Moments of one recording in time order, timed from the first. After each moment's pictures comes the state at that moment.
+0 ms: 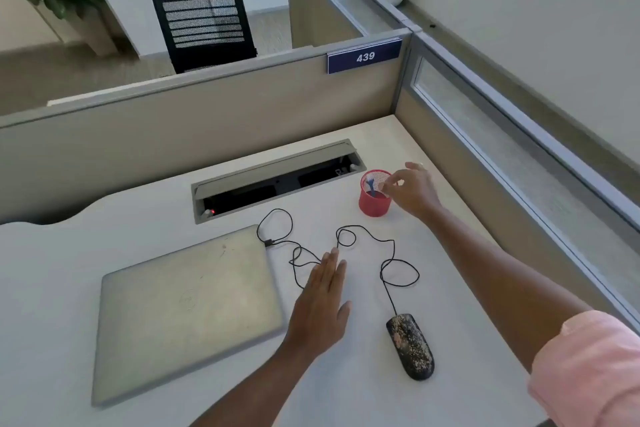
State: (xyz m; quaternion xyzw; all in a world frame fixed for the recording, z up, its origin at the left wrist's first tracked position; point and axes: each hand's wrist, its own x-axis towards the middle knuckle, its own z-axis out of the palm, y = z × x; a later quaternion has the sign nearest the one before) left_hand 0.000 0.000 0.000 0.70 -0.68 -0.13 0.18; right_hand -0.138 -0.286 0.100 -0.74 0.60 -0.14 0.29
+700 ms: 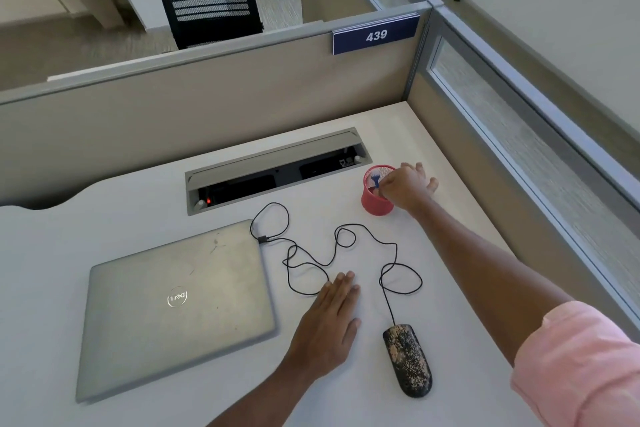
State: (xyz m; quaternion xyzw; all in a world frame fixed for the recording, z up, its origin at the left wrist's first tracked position) left_hand -0.024 -0.001 -0.050 0.67 -0.72 -0.09 0.16; right_hand -0.105 -0.330 0.061 -0.74 0.62 0.05 0.26
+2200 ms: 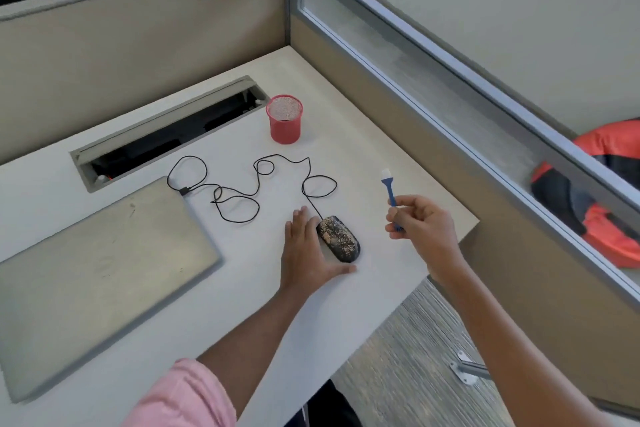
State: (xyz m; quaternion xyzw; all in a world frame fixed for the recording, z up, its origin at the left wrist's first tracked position) left_hand -0.111 0.027 -0.013 0.71 -0.61 -0.28 0.21; right_hand -0.334 -0.014 0.097 -0.45 0.65 -0.38 0.48
